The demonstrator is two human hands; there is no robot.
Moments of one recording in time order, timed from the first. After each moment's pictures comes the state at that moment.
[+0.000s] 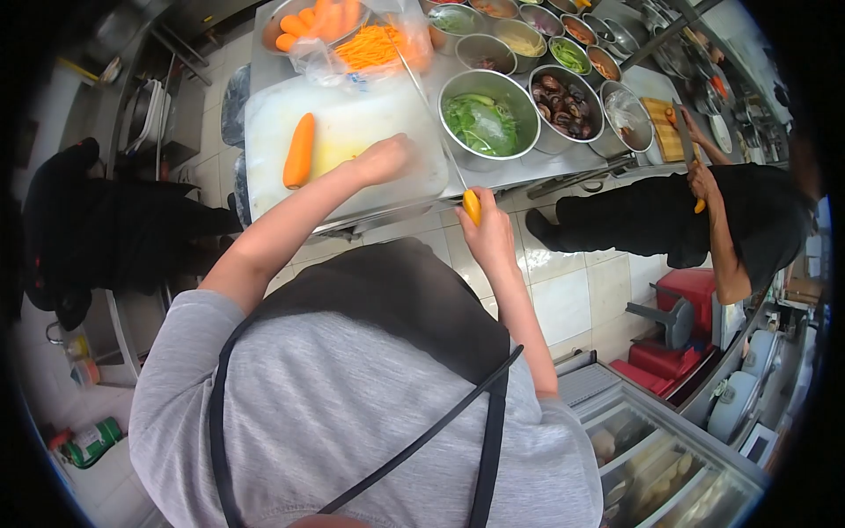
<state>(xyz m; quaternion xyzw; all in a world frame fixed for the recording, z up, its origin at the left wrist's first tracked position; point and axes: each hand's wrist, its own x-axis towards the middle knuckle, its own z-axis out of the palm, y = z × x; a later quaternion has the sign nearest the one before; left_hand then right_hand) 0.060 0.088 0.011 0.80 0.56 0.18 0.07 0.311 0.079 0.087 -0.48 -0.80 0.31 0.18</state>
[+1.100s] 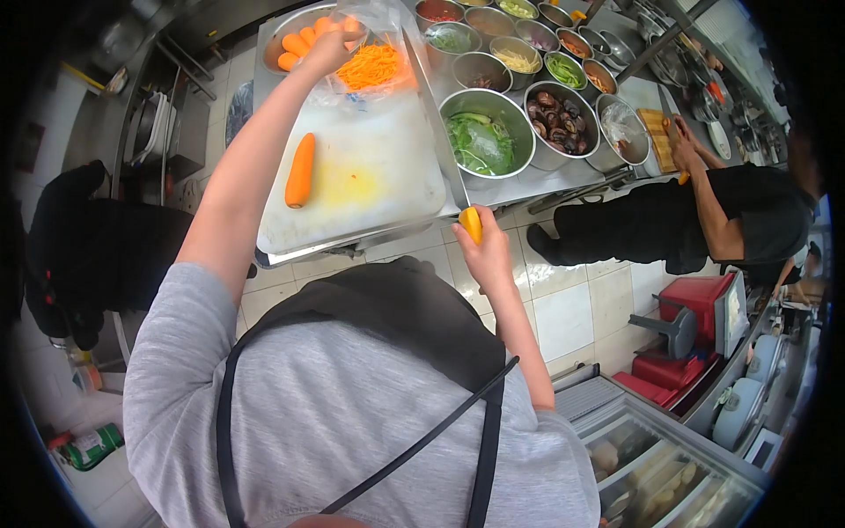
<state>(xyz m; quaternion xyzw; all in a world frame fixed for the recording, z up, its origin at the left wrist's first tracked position) -0.099 0.198 0.120 0.60 0.76 0.24 0.00 0.314 0.080 0.092 -0.49 -0.74 0.40 0.20</state>
